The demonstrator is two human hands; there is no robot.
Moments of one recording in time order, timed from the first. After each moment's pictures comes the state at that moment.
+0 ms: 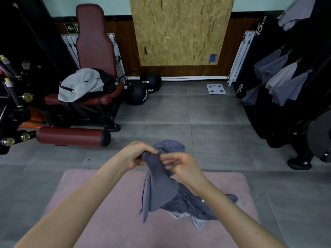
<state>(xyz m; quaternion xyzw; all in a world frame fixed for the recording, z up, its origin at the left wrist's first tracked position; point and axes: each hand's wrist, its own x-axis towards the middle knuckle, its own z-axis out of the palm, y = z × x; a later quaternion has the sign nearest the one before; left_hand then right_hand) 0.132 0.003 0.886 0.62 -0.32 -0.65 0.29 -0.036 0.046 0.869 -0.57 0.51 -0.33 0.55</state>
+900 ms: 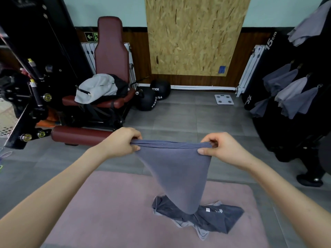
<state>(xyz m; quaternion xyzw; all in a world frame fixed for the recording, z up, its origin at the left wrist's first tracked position) 0.216 0.022 0.936 0.59 -0.80 -0.13 0.08 -0.105 0.010 0.934 -0.74 0.49 -0.22 0.40</state>
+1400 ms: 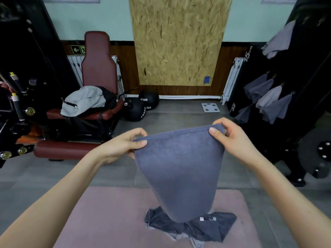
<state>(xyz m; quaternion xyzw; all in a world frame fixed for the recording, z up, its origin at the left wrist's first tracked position) 0.189 0.014 0.955 0.46 -0.61 -0.58 0.27 -0.140 0.007 0.962 -0.68 0.48 -0.43 0.35</state>
